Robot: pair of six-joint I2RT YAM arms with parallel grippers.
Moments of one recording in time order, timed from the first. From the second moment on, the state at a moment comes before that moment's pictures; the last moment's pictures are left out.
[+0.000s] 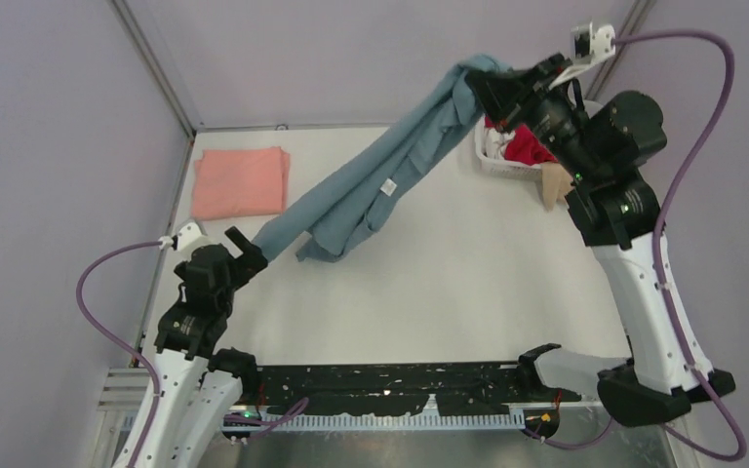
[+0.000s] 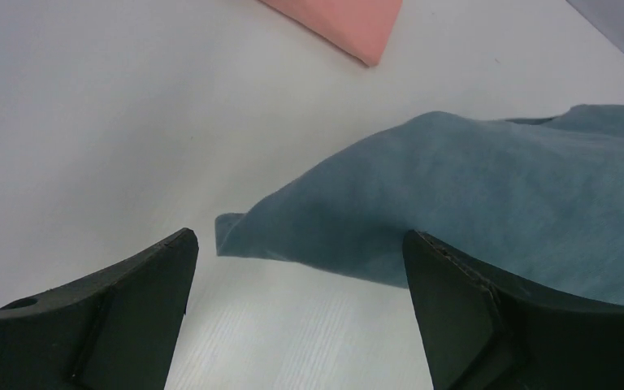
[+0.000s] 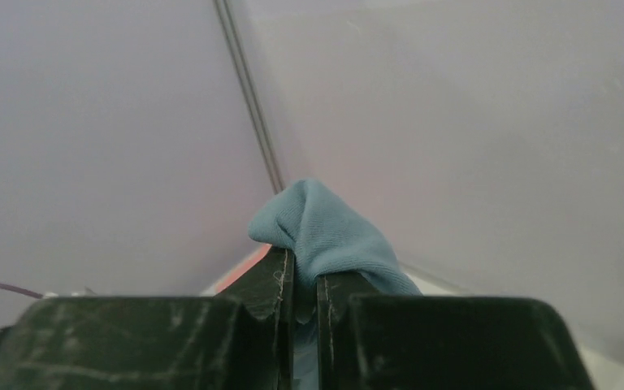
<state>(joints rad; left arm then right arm) -0.21 0.53 0.65 -0.66 -0.40 -0.65 0.38 1.29 1.85 -0.17 -0.31 0.32</state>
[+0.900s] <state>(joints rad) -0.30 1.15 0.63 -0.53 -0.04 -0.68 0.11 1.09 0.84 -0.39 0.40 0.43</state>
